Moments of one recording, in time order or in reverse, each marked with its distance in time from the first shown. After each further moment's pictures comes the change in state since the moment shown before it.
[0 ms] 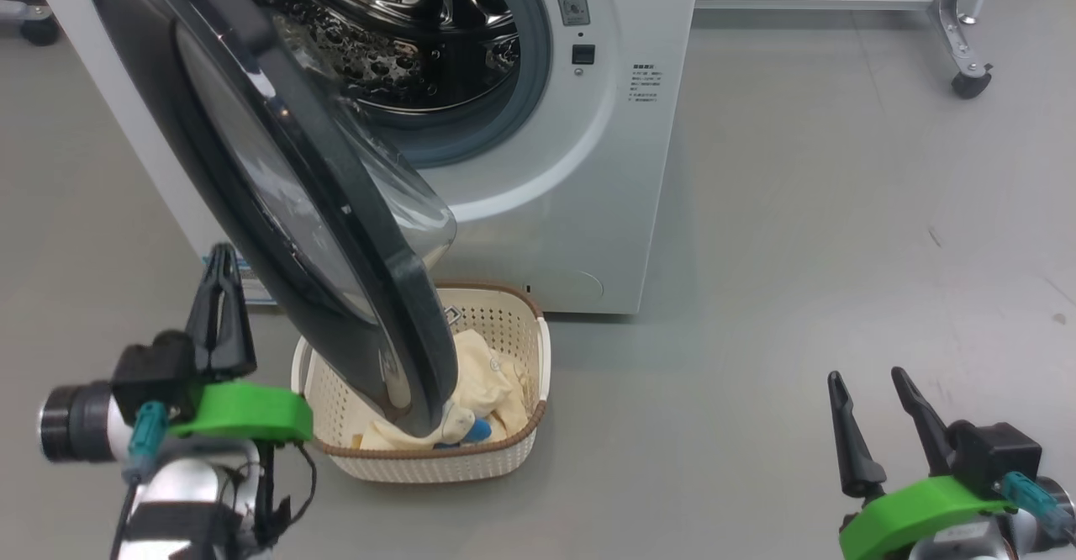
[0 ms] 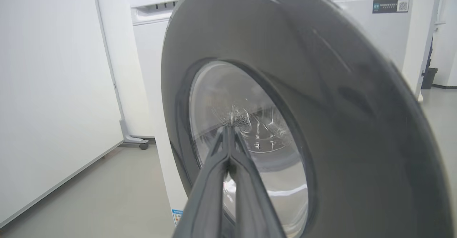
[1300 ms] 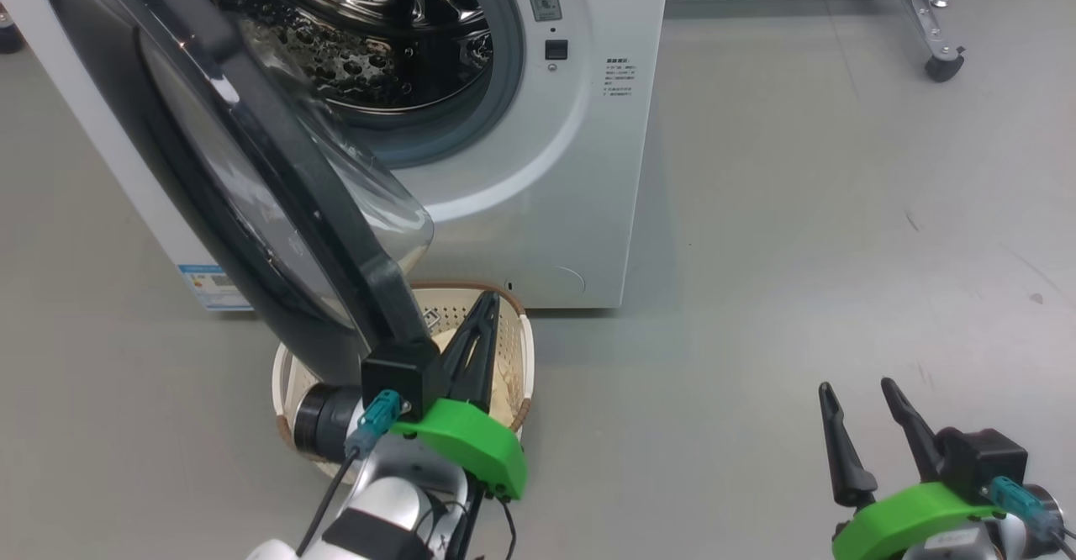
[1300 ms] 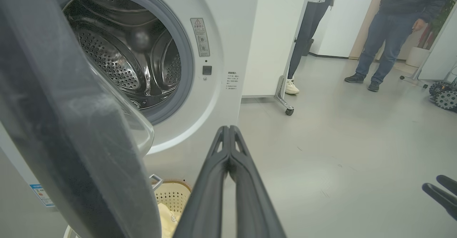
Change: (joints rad) left arm -0.085 -0.127 -0.409 -0.018 -0.178 -0.018 0.160; right arm -0.002 0.001 0.012 0.036 0.000 0.000 -0.005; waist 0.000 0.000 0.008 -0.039
